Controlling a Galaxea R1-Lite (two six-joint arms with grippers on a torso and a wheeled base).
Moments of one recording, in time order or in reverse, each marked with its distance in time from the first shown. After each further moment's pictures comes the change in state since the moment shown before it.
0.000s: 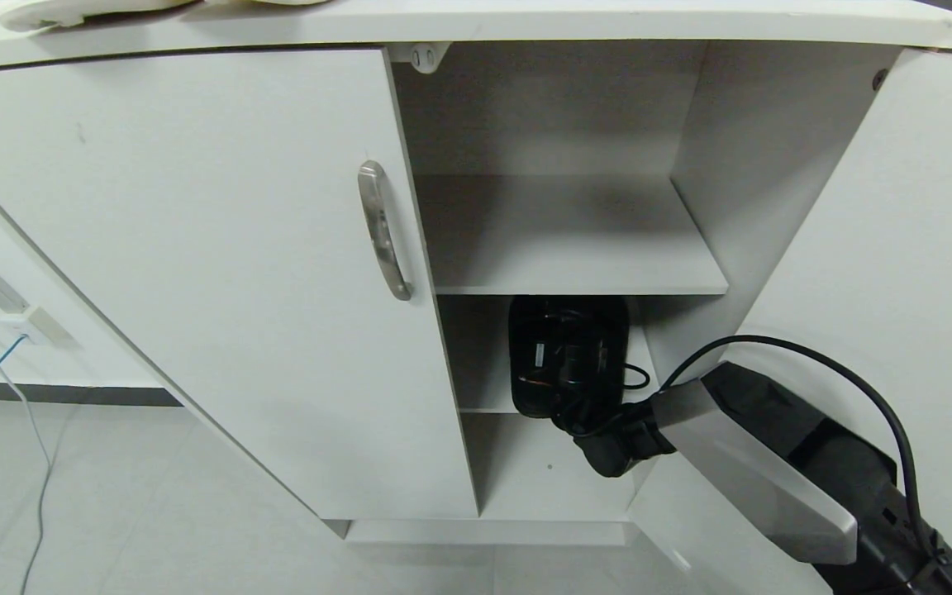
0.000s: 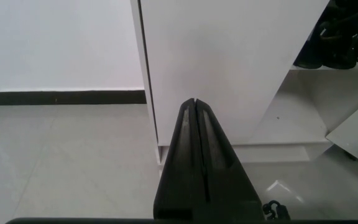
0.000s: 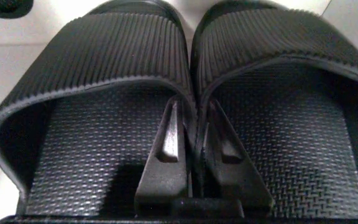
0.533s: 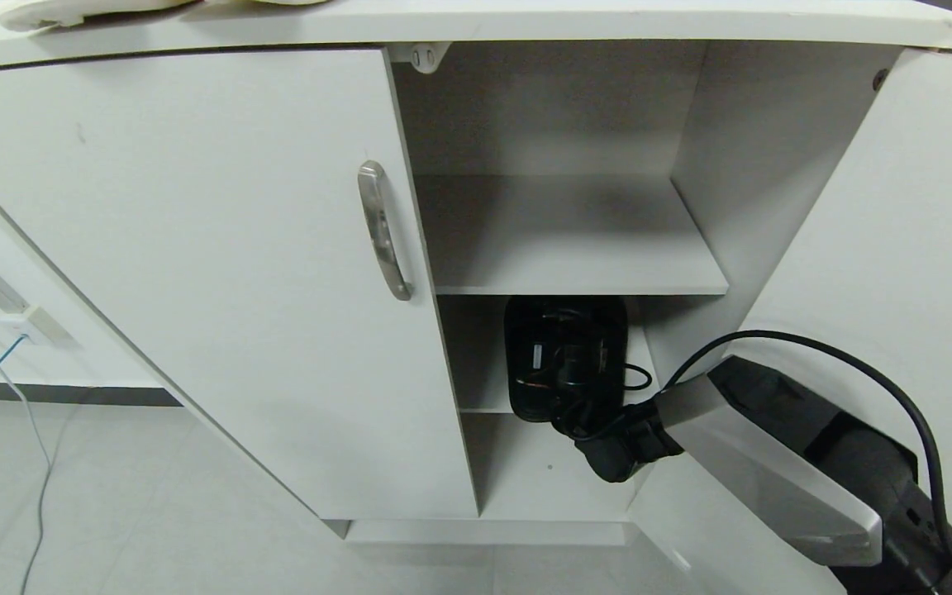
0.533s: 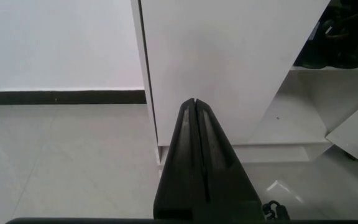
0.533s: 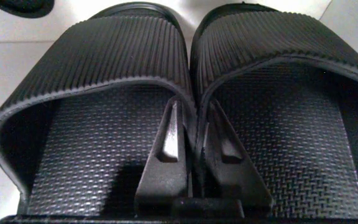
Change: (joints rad) left arm 0.000 0.000 0.000 0.000 0.000 -0.001; right arm 0.020 -0.056 0.081 -0.017 0.001 0.000
